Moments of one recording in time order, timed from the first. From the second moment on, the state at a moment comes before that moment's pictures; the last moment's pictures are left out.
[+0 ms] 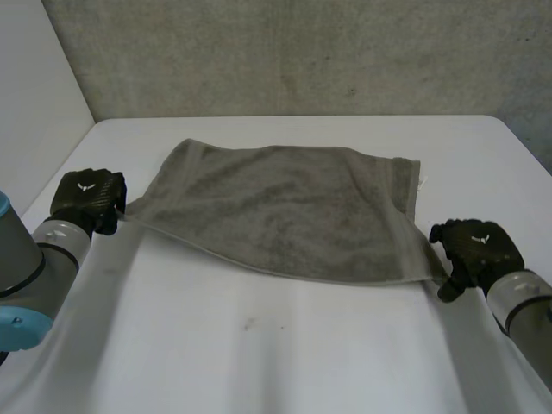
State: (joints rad) left arm 4.59 -1.94 -1.77 3.57 -1.46 3.44; right arm 1.69 -1.32 1.99 -0.29 1.40 2.83; left_hand 1.18 1.22 1.22 1.22 1.03; right_hand 0.38 0.43 0.42 0.41 0.23
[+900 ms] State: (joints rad) left arm 4.59 -1.91 -1.79 3.55 -1.46 3.45; right arm 1.63 -1.23 1.88 -0.48 1.33 3.11; left_hand 1.18 1.22 1.22 1.22 1.03; right_hand 0.97 1.18 1.18 1.19 0.98
